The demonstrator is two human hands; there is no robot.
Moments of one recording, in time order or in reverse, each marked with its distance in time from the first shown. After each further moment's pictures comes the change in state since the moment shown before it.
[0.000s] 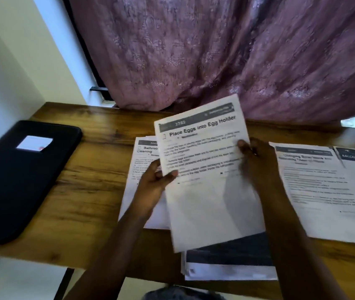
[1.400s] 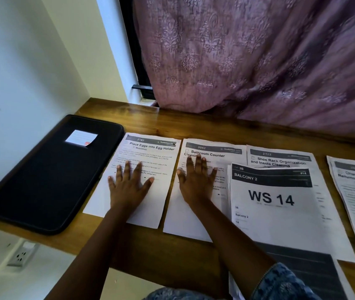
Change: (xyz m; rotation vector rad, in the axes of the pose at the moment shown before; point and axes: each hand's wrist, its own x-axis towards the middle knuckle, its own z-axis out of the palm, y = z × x) left_hand 0.046 -0.070 -0.196 1.435 0.232 -0.114; right_hand -0.043 0.026 0.254 -0.895 -0.328 -0.266
